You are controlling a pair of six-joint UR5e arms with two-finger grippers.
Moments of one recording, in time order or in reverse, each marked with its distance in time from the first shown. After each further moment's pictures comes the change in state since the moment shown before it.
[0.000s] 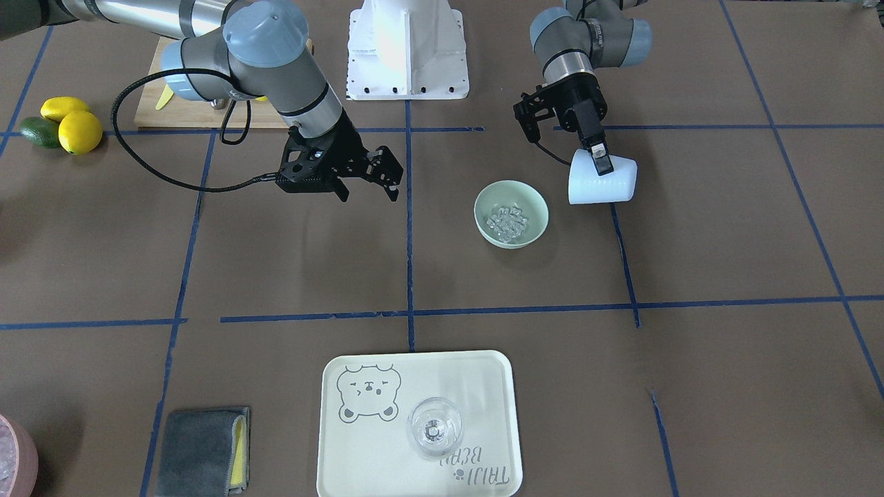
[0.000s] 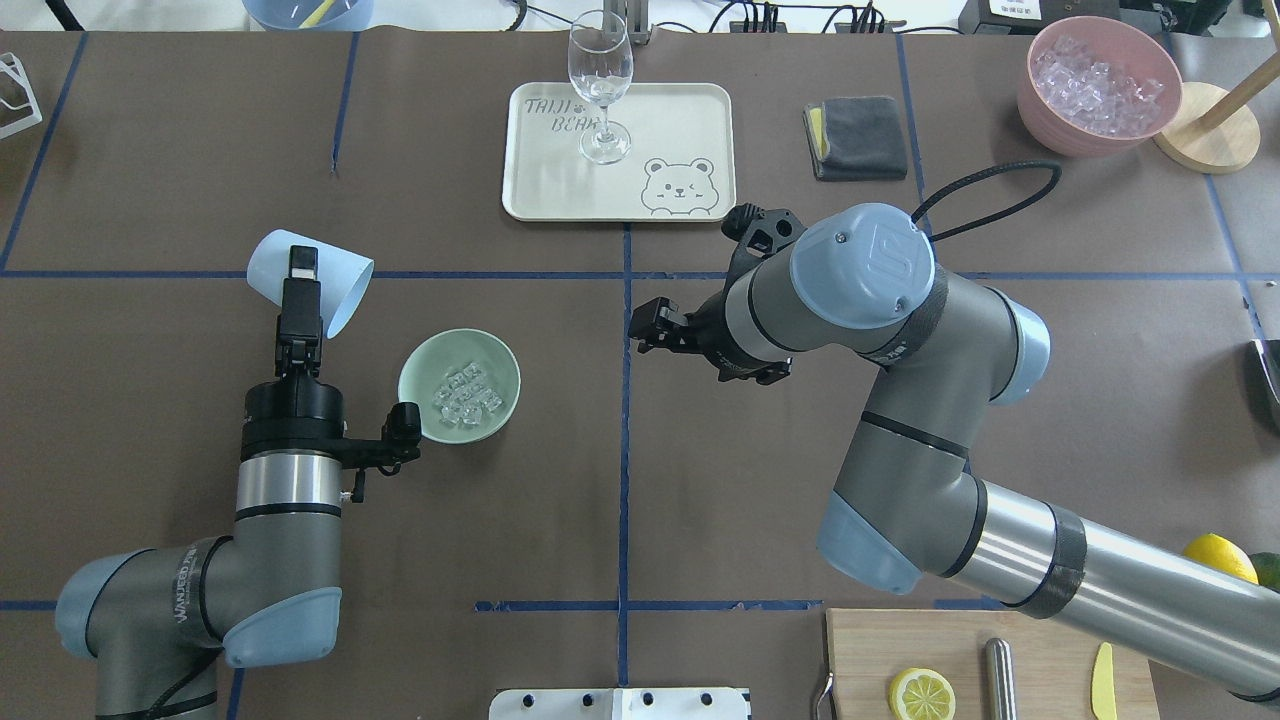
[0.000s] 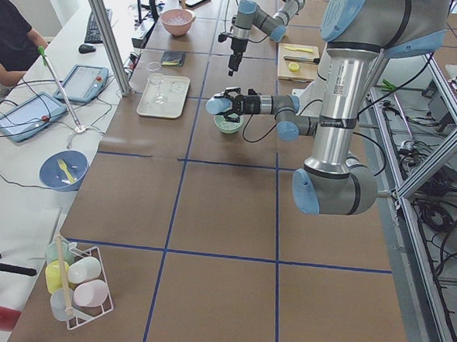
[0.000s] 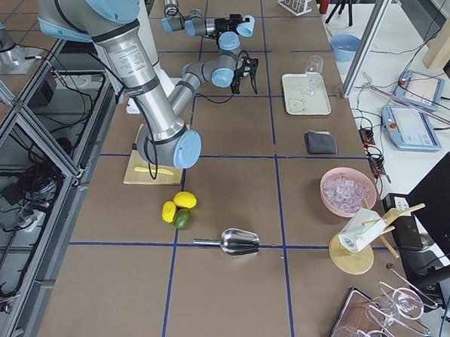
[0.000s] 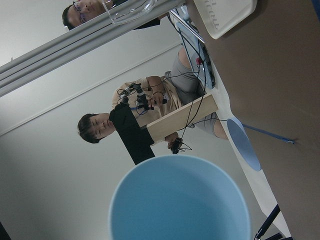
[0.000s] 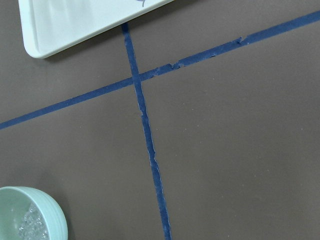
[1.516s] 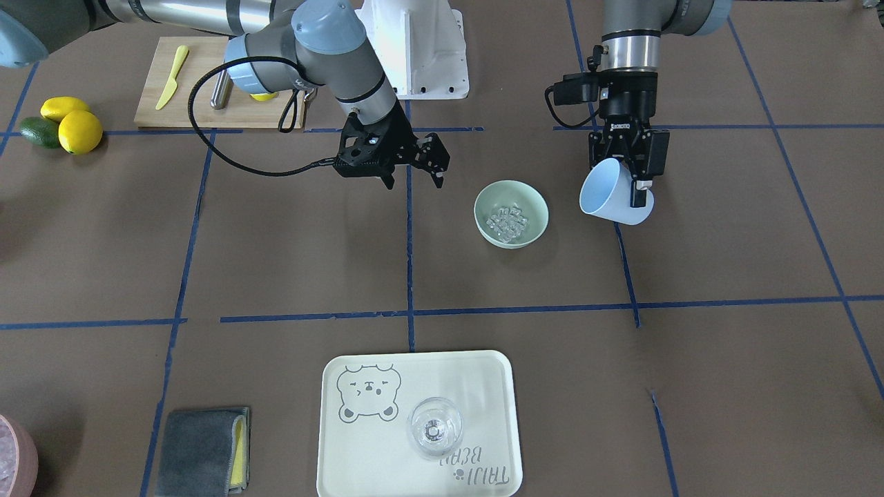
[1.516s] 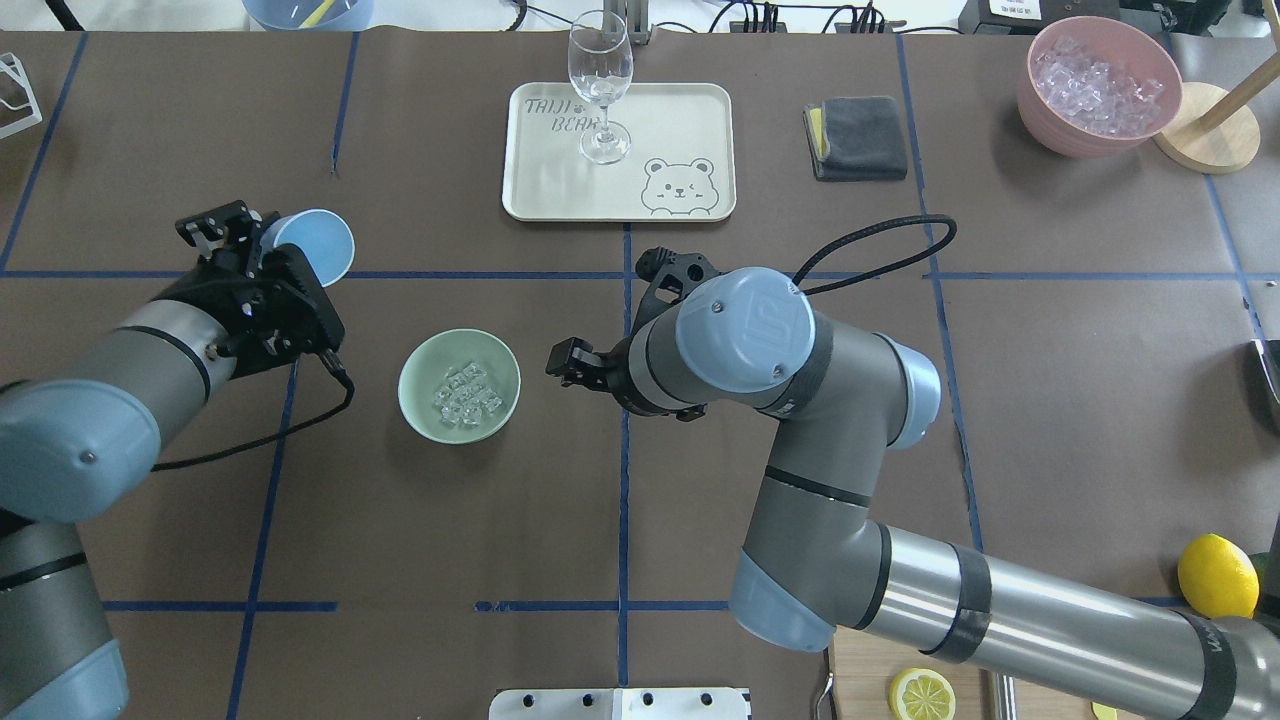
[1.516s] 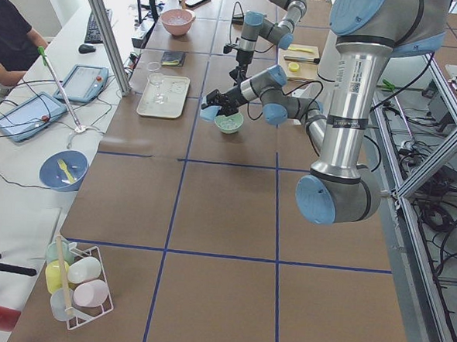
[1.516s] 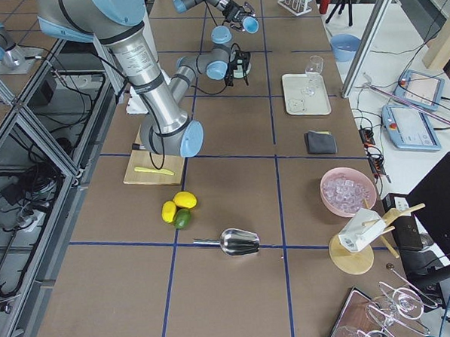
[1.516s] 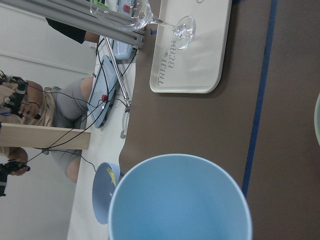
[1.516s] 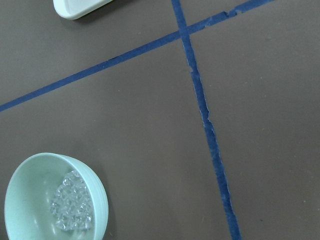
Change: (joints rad) left arm -0.322 0.066 -0.221 -0.003 -0.925 -0.445; right arm -0.117 0.129 -0.092 -0.003 -0.126 0.072
